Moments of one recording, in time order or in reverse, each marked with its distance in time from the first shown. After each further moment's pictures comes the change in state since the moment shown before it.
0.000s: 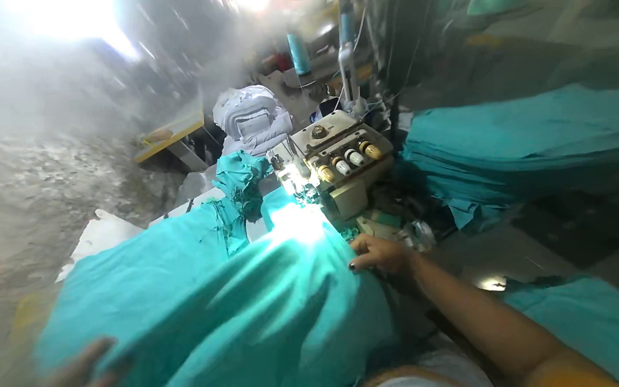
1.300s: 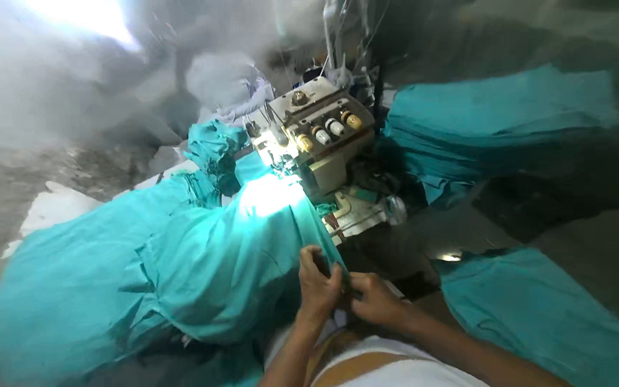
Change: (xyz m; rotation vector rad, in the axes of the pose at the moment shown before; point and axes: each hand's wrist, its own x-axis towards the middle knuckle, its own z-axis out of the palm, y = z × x) left_hand 0.016 0.212 0.314 -0.631 0.138 0.227; right_hand -0.085 0.066 0.108 -0.629 0.548 0.045
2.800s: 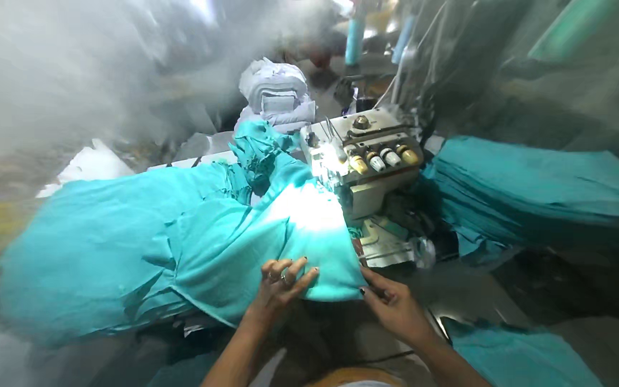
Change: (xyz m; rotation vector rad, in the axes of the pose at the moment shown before) left_hand 0.037 -0.079 -0.098 0.615 0.182 0.874; right_hand 0.041 -0.041 -0.019 0.247 0.152 -0.040
